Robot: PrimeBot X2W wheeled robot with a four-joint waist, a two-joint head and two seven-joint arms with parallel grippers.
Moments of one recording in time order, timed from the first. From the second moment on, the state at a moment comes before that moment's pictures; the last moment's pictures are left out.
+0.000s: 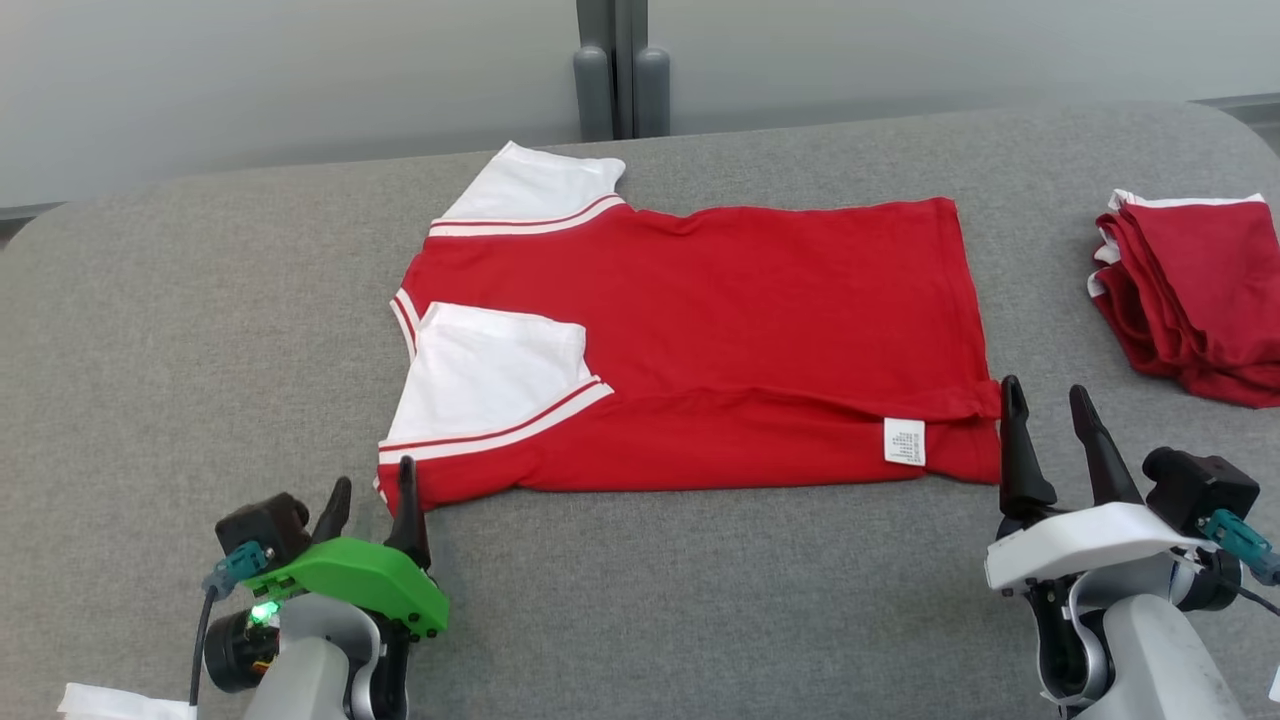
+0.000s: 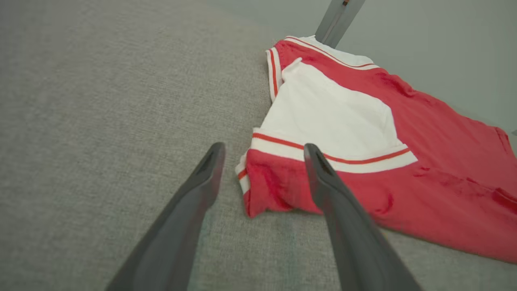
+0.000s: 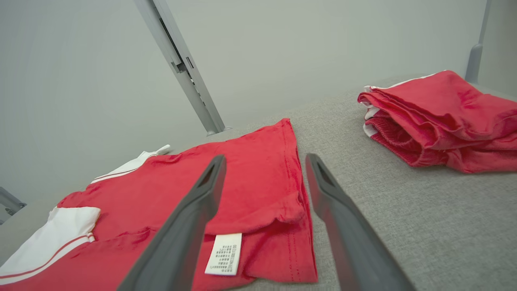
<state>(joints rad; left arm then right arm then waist) -0.32 0.05 -0.14 0.69 -0.53 -0.03 -0.19 -0.19 -0.05 -0.07 0.36 0.35 0.13 -0.26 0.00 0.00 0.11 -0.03</state>
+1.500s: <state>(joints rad) -0.39 0.05 -0.23 0.78 -0.68 -0.05 -0.22 -0.38 -0.05 -0.07 0.81 0.26 0.13 -0.07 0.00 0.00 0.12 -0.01</state>
